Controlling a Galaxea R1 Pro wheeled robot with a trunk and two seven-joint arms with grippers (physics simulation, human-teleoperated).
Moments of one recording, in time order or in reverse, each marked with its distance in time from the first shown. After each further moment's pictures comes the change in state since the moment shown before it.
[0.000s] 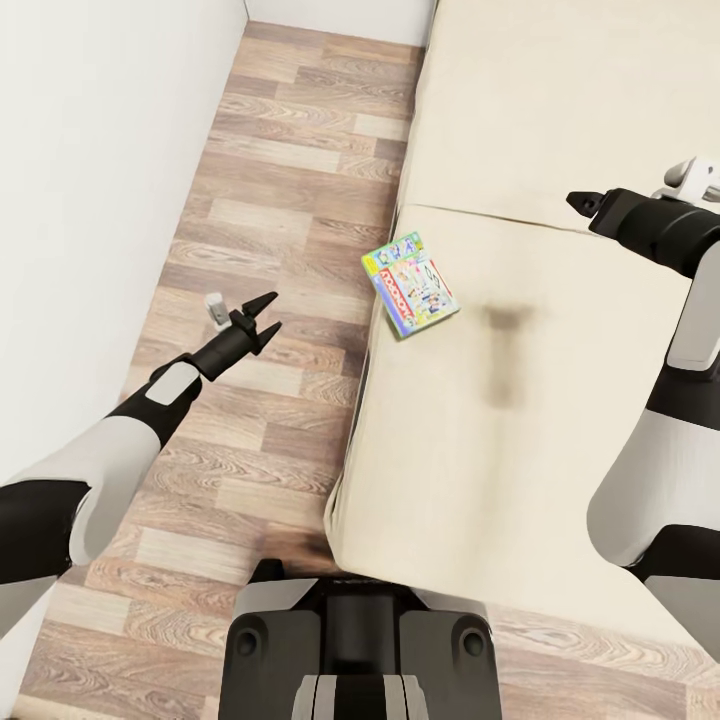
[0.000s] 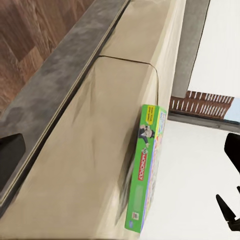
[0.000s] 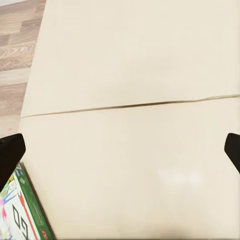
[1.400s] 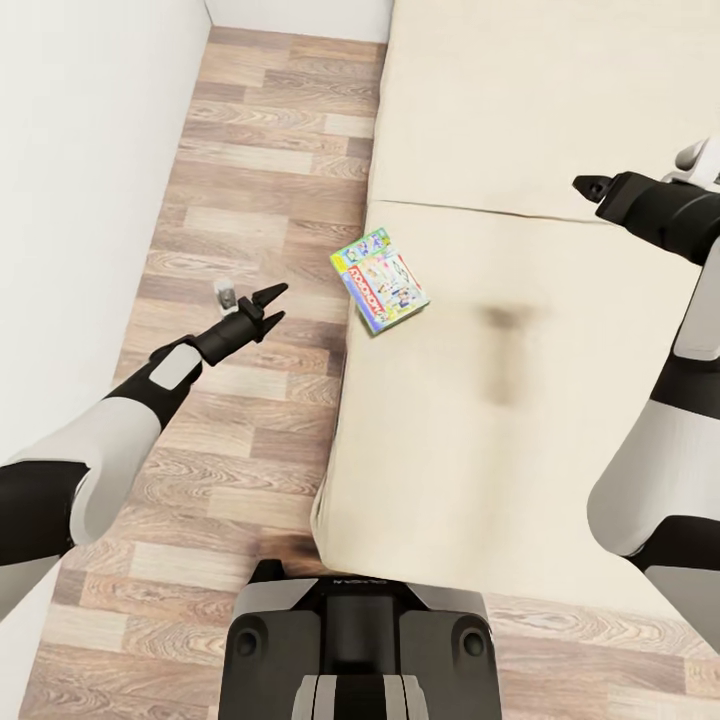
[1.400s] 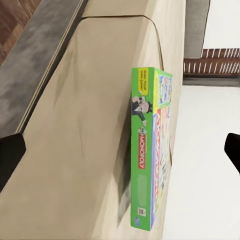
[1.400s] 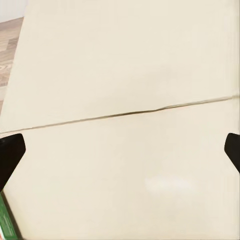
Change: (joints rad) left arm -0.065 -0.009 -0.001 0.012 -0.152 -0.031 -0.002; right arm -0.032 0.000 0.000 0.000 -0.001 0.000 0.000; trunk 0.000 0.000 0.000
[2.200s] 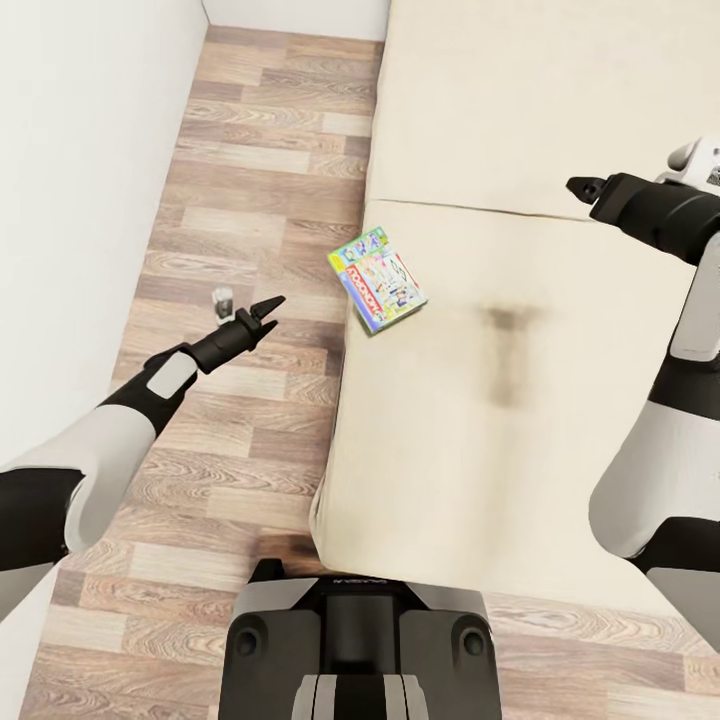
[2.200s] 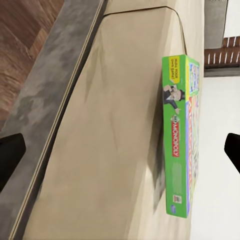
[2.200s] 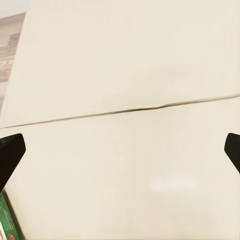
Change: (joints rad) left arm 0.024 0.020 0.002 0.001 -0.078 -0.061 0.001; right arm 0.003 -0.004 0.023 0.000 -0.006 0.000 0.002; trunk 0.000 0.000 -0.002
